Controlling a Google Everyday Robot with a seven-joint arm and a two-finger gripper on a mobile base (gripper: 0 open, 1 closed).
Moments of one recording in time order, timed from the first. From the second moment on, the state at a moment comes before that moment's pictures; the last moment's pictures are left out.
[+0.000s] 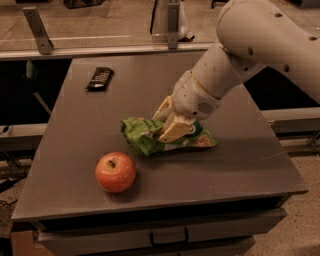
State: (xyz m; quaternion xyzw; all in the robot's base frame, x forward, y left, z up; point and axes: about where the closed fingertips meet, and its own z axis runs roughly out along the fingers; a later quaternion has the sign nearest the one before) arm 0.474 -0.010 0.865 -0.74 0.61 0.21 0.21
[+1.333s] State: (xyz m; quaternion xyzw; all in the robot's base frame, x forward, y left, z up) arm 0.458 -0.007 0.863 -0.74 0.60 0.22 0.19
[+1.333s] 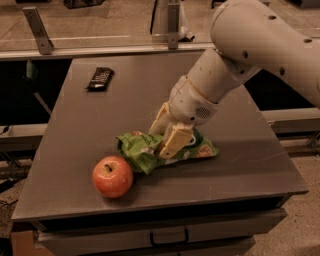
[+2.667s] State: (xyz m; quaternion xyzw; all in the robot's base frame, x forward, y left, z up) arm 0.518 -0.107 0.944 -0.66 0.67 0.11 0.31
